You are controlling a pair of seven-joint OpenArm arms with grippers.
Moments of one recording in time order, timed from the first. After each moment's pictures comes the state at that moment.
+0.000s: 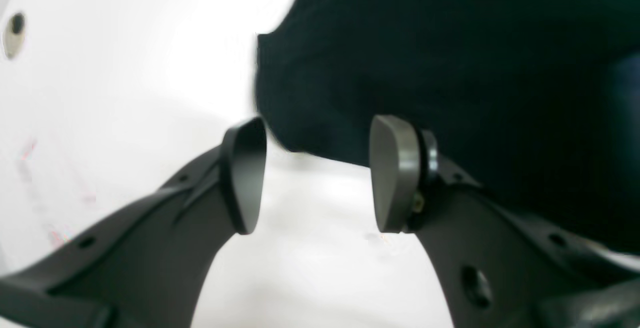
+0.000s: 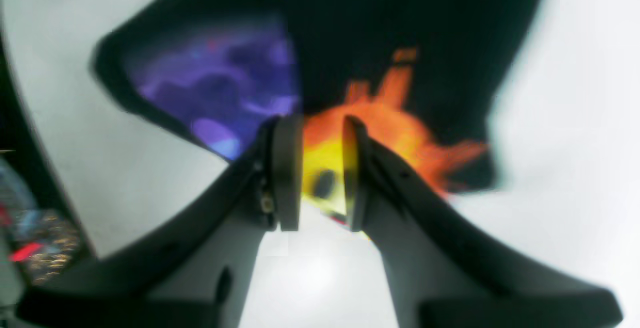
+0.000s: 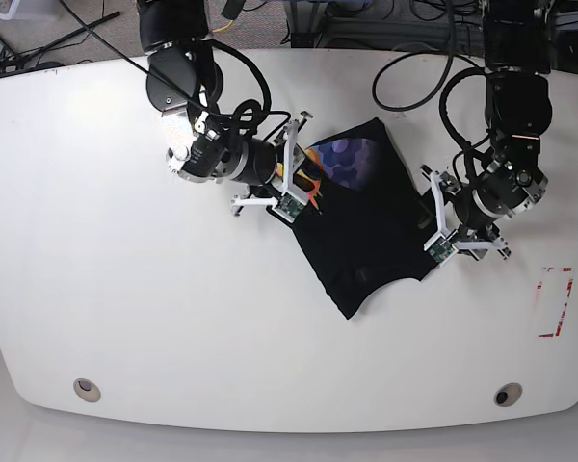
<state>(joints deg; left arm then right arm) -2.4 -18.8 -1.7 102.4 -7.6 -40.9 53.8 -1.1 1.1 -11.4 98.7 18.6 41.0 -58.9</state>
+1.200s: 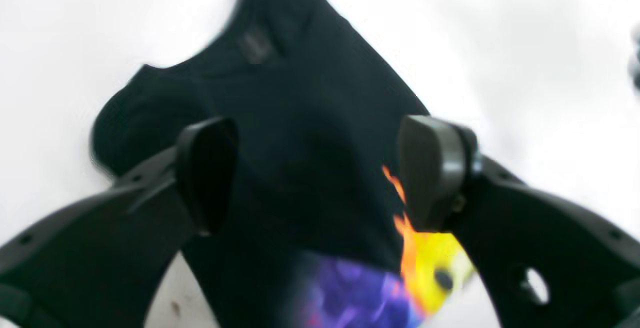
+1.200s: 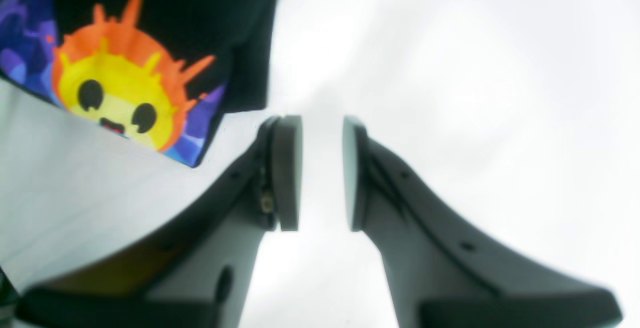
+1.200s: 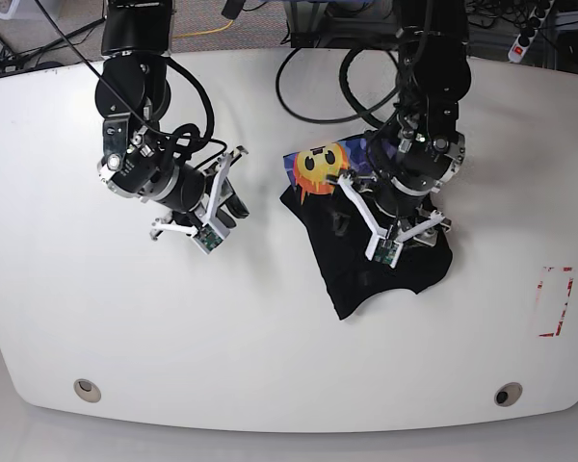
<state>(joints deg) 2.2 3.0 4.6 109.0 2.4 -14.2 52.4 0.6 7.7 2.9 103.4 19.2 41.0 -60.0</state>
